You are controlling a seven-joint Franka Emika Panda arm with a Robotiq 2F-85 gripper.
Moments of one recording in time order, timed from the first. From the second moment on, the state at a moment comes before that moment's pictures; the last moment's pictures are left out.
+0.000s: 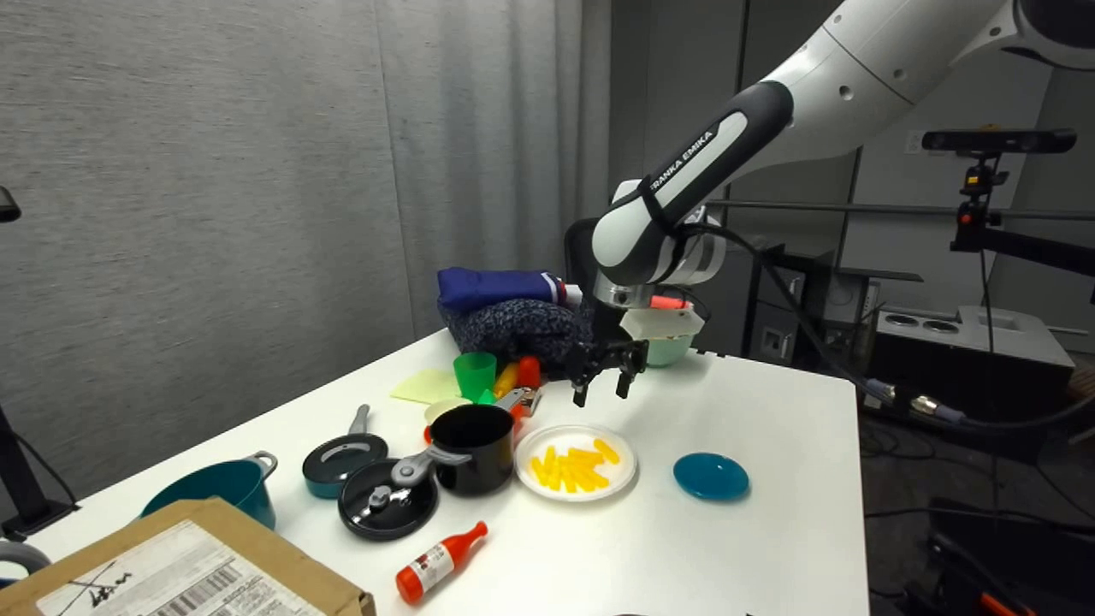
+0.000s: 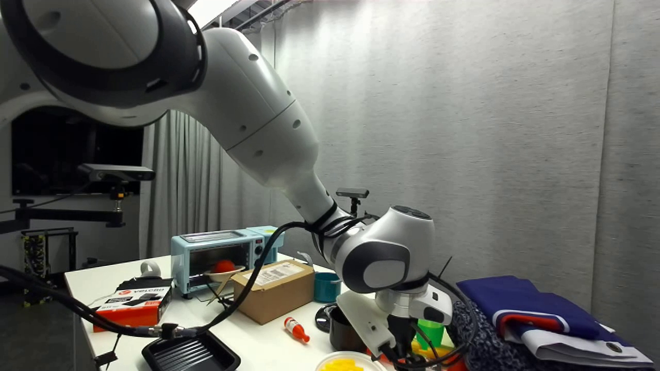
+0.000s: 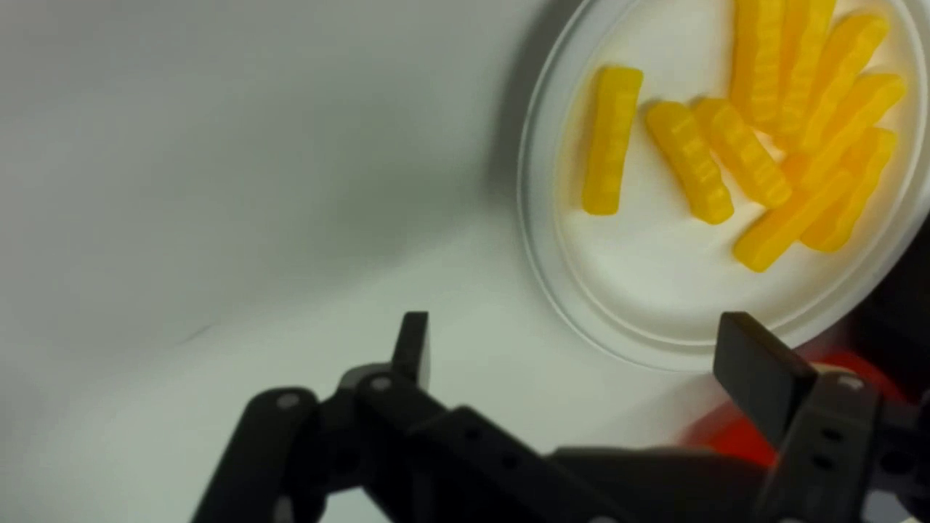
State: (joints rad) arm -0.26 0.55 0.02 -1.84 0.25 2.46 -0.04
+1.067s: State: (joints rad) arm -0.40 0.78 0.10 -1.55 0.42 2.15 -0.41
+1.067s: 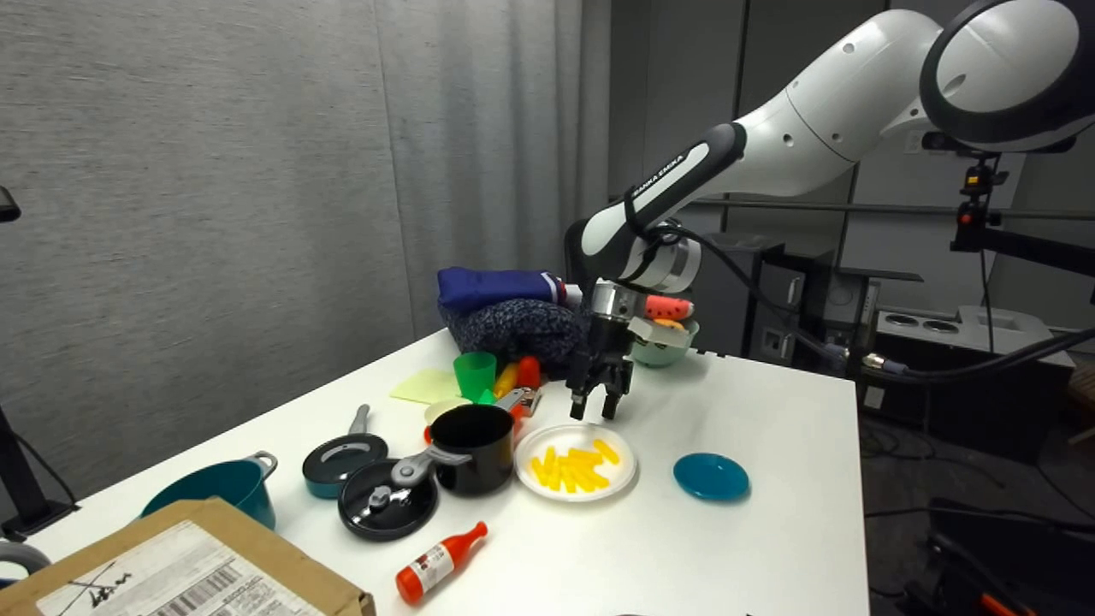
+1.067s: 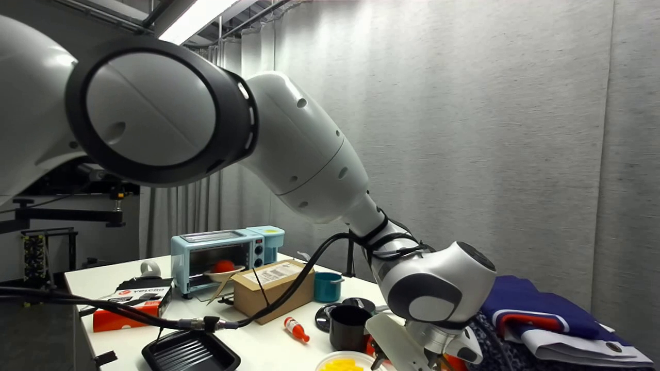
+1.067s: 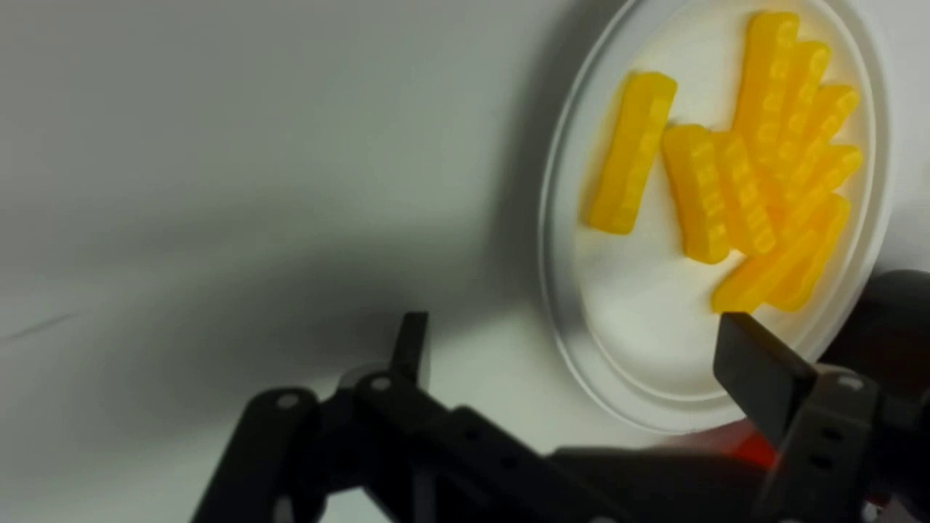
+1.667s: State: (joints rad) arm -0.43 0.83 0.11 -1.47 0.50 2.03 -0.45
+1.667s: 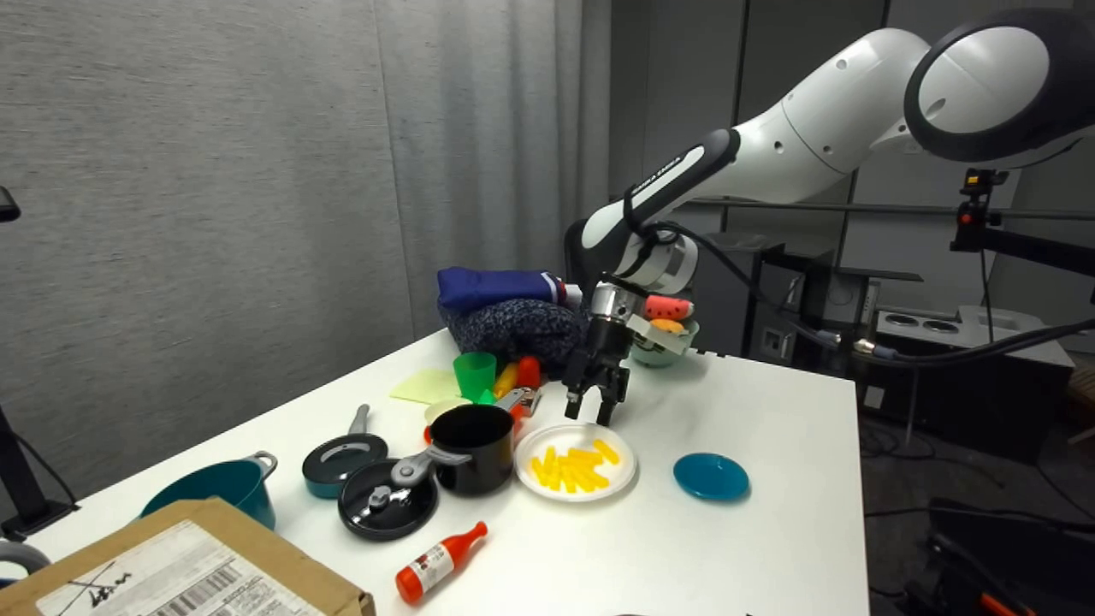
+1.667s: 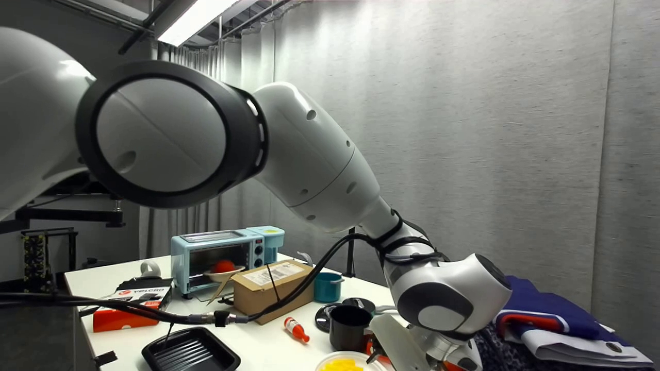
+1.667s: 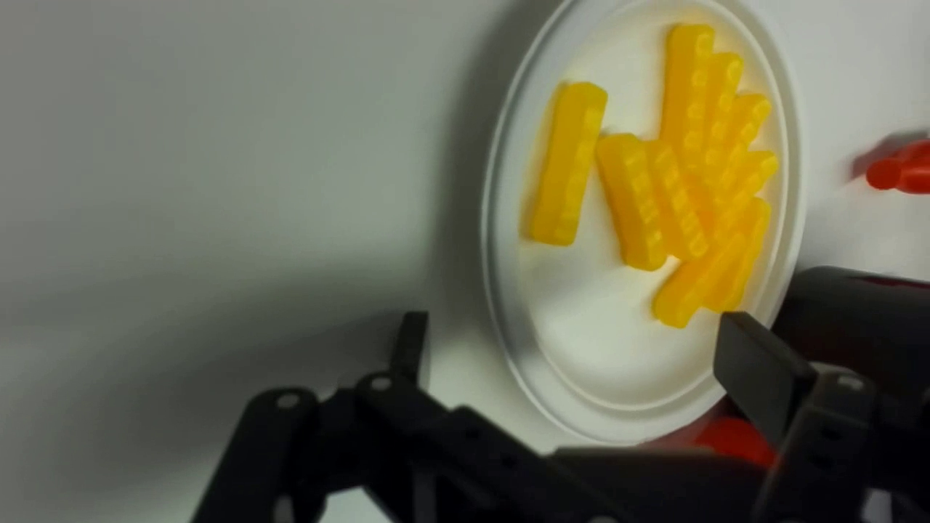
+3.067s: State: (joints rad) arm -0.39 0.89 0.12 -1.39 0.54 2.00 -0.43
